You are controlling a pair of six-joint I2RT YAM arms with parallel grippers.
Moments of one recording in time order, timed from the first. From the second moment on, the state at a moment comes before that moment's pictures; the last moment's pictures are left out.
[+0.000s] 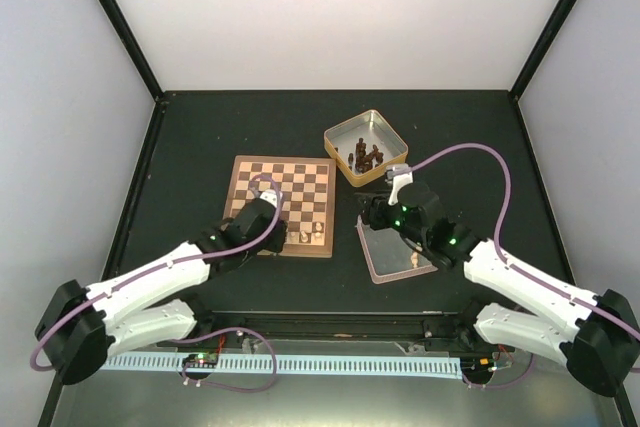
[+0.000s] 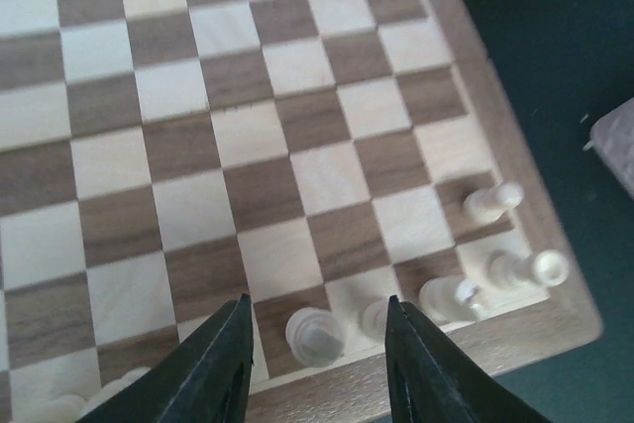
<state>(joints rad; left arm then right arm) -0.77 1.04 0.54 -0.35 -0.24 -0.45 0.79 1.01 0.61 -0.05 0.07 0.55</state>
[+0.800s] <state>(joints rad) -0.77 0.60 0.62 -0.36 -0.30 -0.39 0.56 1.17 0.63 -0.67 0.24 0.74</state>
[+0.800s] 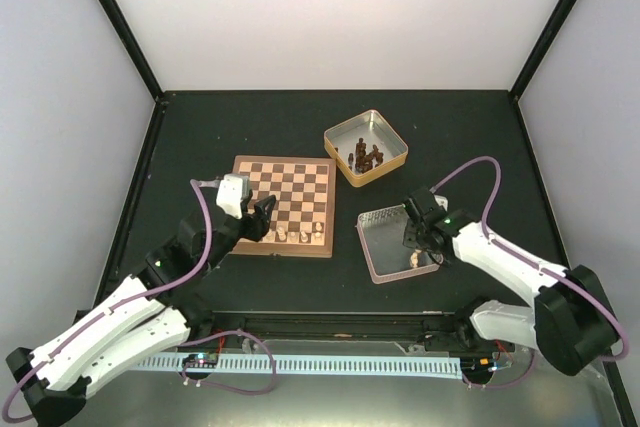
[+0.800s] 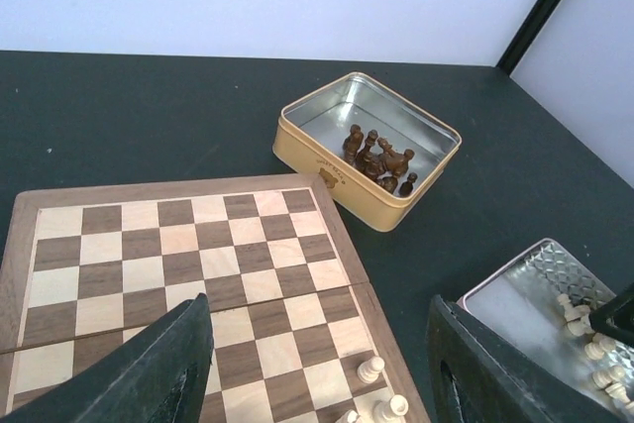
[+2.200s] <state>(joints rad) -0.77 0.61 0.62 -0.36 -0.30 -0.39 0.55 1.40 0.70 -0.61 0.28 0.62</state>
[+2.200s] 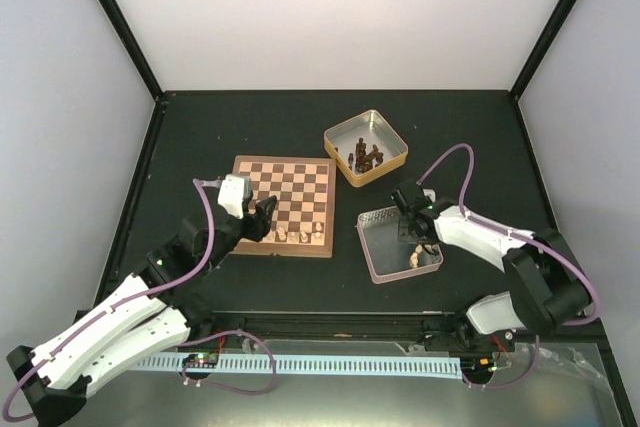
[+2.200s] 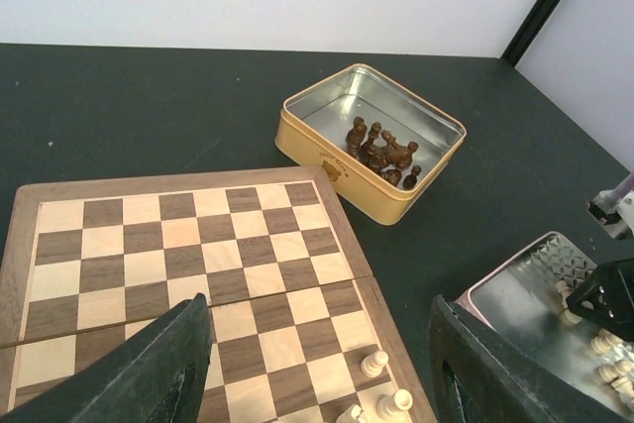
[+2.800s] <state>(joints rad) -0.77 0.61 0.62 -0.37 -0.30 -0.40 0.56 1.28 0.83 -0.61 0.11 0.59</state>
